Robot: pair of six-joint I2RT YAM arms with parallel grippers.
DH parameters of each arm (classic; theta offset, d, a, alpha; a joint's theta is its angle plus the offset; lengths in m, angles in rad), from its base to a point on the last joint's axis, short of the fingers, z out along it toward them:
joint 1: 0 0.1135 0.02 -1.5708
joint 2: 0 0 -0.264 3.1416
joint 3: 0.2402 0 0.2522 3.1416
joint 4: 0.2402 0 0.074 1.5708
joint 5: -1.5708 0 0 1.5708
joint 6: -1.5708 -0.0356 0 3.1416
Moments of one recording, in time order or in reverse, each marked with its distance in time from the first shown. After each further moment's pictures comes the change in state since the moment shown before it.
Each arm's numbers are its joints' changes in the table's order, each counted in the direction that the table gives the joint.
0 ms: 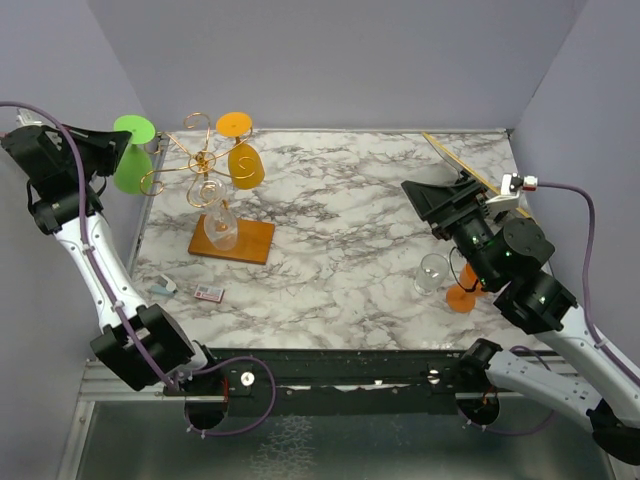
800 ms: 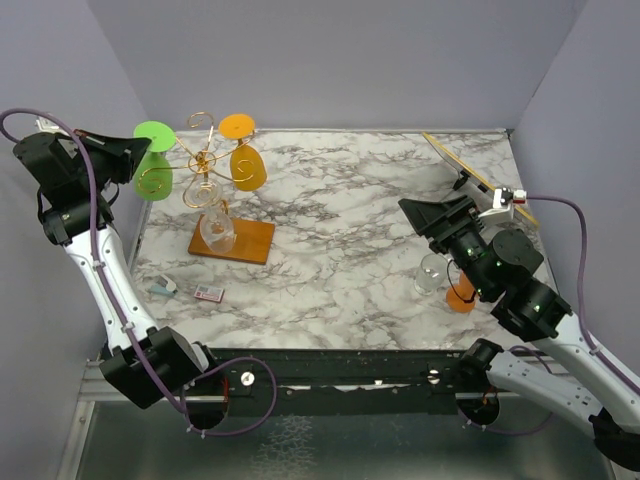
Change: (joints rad) left arm -0.053 -0.123 -0.074 0.068 -0.051 0.027; right arm 0.000 -0.065 -0.115 0.029 0.008 -0.014
